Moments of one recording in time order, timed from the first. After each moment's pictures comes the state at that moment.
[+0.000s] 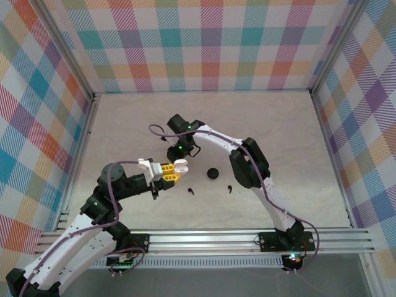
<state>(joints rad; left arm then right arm) -0.59 0.55 0.51 -0.04 0.61 0.14 0.82 2.41 2.06 -0.83 -0.30 0.00</state>
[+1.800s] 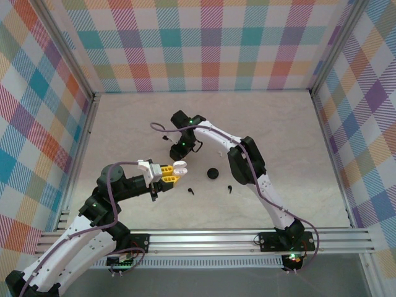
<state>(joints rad) -0.59 0.53 0.51 -0.09 0.60 0.14 0.77 2.53 2.23 -0.98 -0.39 -0.17</state>
